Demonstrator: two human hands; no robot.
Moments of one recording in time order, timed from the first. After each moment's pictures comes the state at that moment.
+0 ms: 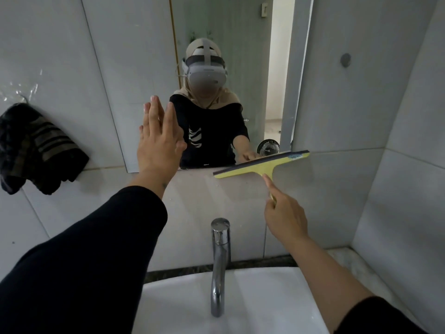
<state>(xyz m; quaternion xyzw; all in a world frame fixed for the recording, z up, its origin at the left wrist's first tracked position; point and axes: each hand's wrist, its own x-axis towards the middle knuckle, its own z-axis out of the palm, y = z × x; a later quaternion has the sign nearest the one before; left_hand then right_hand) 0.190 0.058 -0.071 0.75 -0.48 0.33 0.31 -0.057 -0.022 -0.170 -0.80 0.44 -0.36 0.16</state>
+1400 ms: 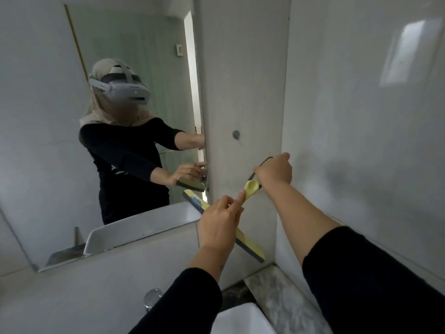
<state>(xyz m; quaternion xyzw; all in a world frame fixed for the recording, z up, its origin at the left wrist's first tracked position) -0.051 -0.028 -0.049 0.56 -0.72 0.20 0.36 -0.168 -0.083 0.060 -0.51 0.65 -0.49 0.27</state>
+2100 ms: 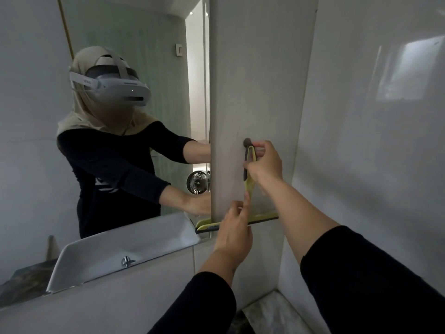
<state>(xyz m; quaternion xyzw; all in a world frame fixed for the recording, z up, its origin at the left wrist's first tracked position) -0.043 -0.132 -0.074 0.57 -0.74 -0.01 0.36 -0.120 -0.174 0.063 -0.60 0.51 -0.56 0.26</state>
